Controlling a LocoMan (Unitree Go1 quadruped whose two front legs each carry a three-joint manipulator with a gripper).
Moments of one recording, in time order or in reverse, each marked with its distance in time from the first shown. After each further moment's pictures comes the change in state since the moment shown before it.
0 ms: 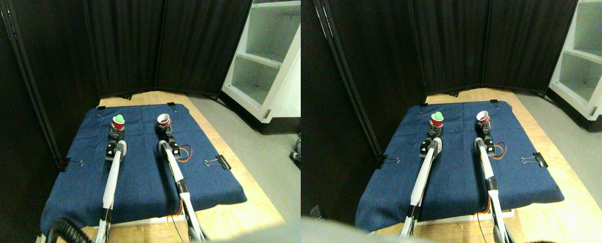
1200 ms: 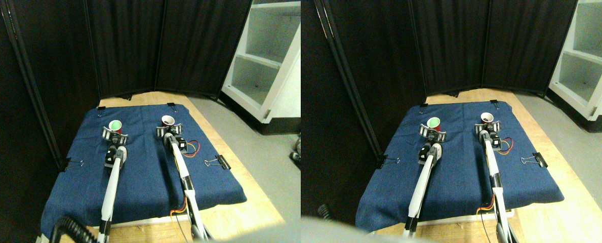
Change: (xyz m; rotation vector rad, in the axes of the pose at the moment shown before) right arm -0.008 -0.007 0.014 0.133 0.142 -0.167; left arm -0.017 0.008 0.004 0.059 -0.074 -0.020
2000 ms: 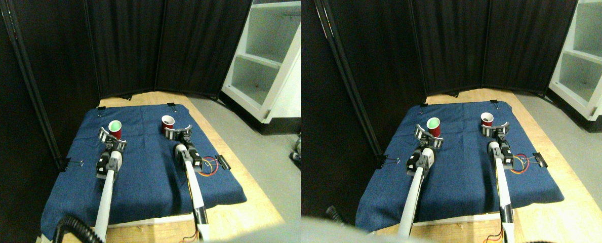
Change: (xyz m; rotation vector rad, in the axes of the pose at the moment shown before) right arm -0.056 0.013 0.022 0.084 0.003 0.246; left arm -0.051 -0.015 0.015 0.103 0.121 -0.068
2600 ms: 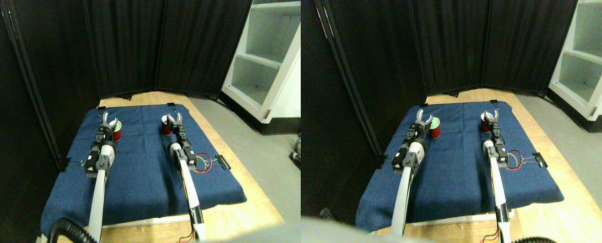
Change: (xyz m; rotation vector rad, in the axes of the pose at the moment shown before) right arm 0.001 0.028 -0.016 -0.061 -0.056 0.154; left arm -0.035 -0.053 0.030 0.002 0.038 -0.264
